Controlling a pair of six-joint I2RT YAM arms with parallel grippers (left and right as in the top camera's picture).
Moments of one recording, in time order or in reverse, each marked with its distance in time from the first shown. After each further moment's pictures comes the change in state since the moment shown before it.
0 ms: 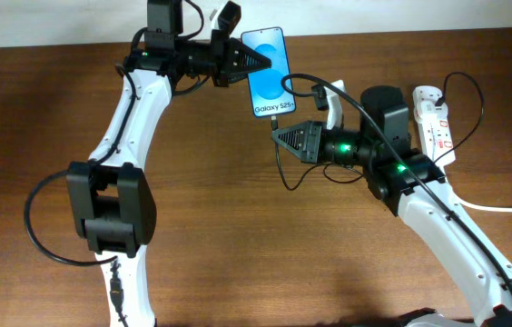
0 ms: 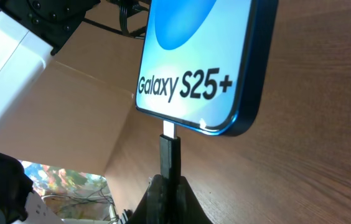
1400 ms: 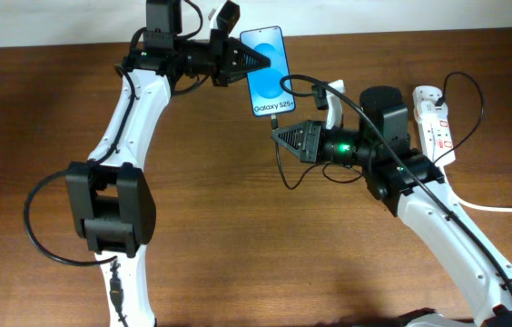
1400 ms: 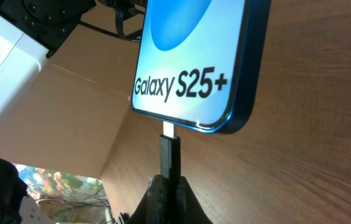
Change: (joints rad) left arm 0.002 0.000 0.000 0.000 -0.005 0.000; right arm 0.000 0.000 -0.002 0.009 0.024 0.000
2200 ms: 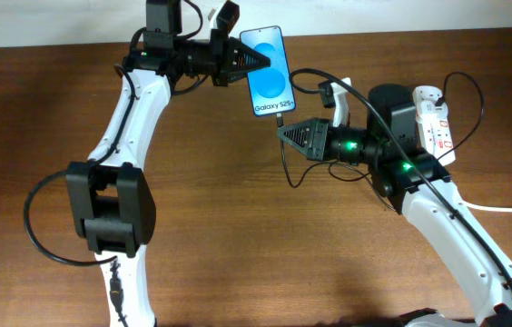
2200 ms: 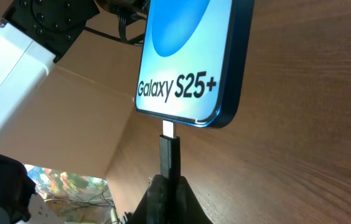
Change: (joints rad) left arm 0.001 0.000 0.000 0.000 -0.014 0.000; right arm -0.039 0.000 0.000 -0.003 -0.048 0.000
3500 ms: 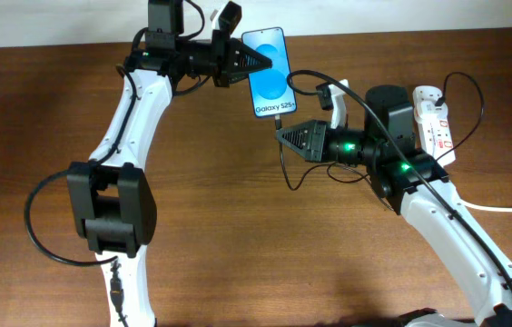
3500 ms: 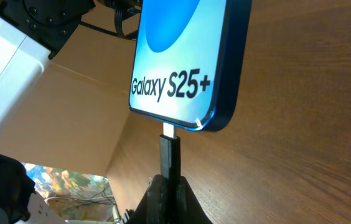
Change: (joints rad) left arm -0.006 0.000 0.000 -0.003 0.011 0.000; right arm 0.012 0.000 0.000 -0.018 0.003 0.004
